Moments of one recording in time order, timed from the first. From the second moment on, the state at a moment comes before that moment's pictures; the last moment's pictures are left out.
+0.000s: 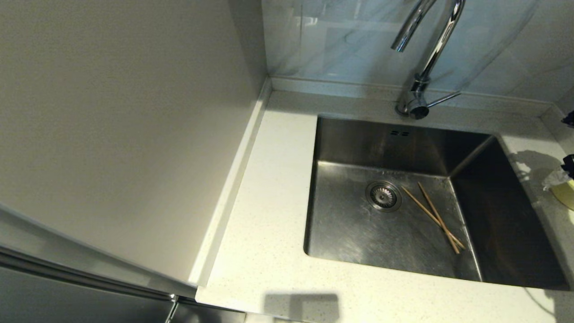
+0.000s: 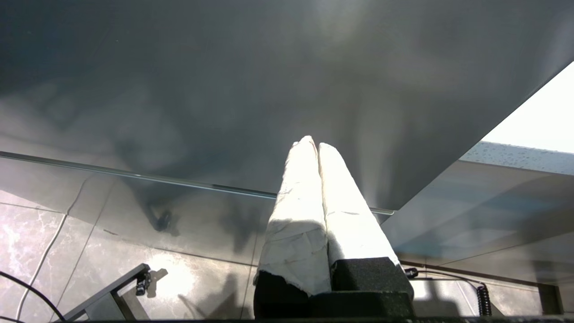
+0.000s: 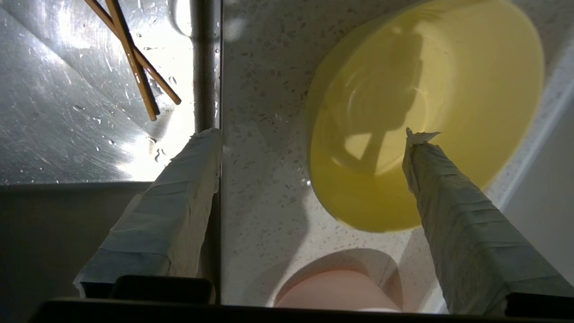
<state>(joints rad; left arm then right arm) 0.00 0.00 0.00 0.00 0.02 -0.02 -0.52 2.00 -1.97 0.89 0.03 -0.37</state>
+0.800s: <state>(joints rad) 0.00 0.00 0.00 0.00 0.02 -0.02 -0.52 2.05 -1.97 0.89 0.01 -0.37</state>
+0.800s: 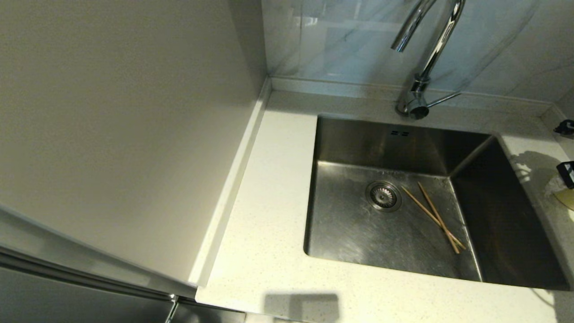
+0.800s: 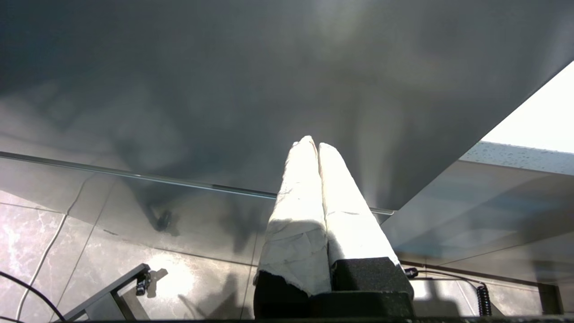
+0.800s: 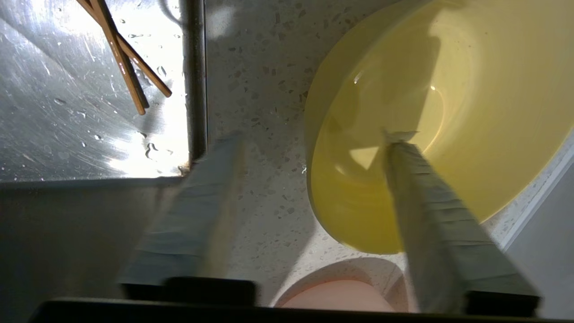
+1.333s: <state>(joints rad) 0.00 0.00 0.00 0.00 0.02 -0.02 -0.52 2.04 -1.97 0.89 0.01 -0.38</state>
